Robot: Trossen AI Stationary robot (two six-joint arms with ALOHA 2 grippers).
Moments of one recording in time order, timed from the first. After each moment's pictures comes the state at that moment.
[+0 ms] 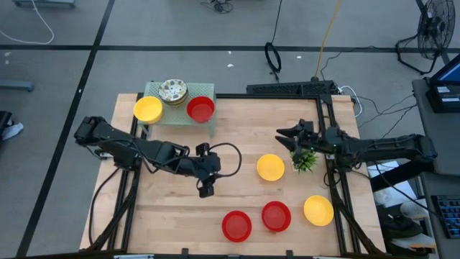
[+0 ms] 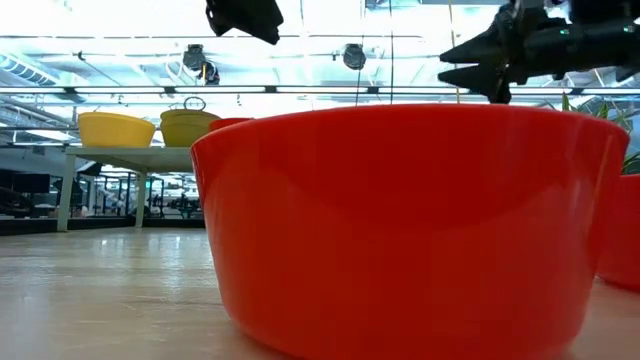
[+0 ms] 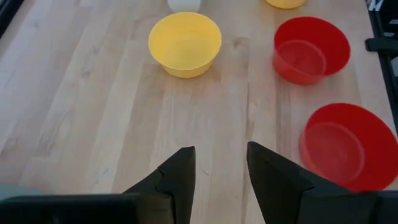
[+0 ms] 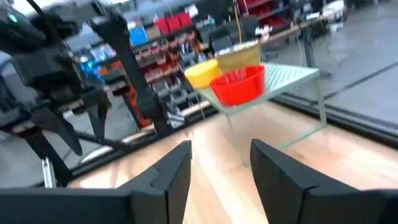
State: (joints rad) left arm -0.29 1.53 1.32 -0.63 -0.26 -0.32; right arm -0.07 0.67 0.27 0.40 0.18 0.38
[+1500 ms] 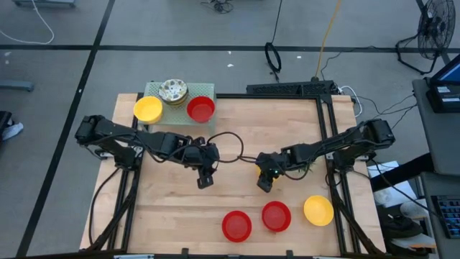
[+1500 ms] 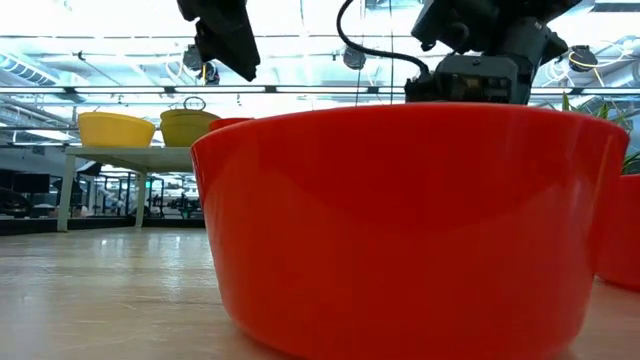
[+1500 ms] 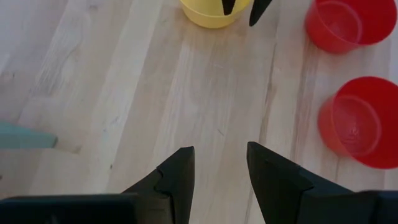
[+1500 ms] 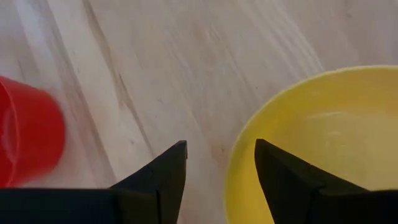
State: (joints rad) left arm -0.18 1.53 1.32 -0.79 -0.13 -0.39; right arm 0.15 1.54 0.82 -0.31 -0.08 0.72
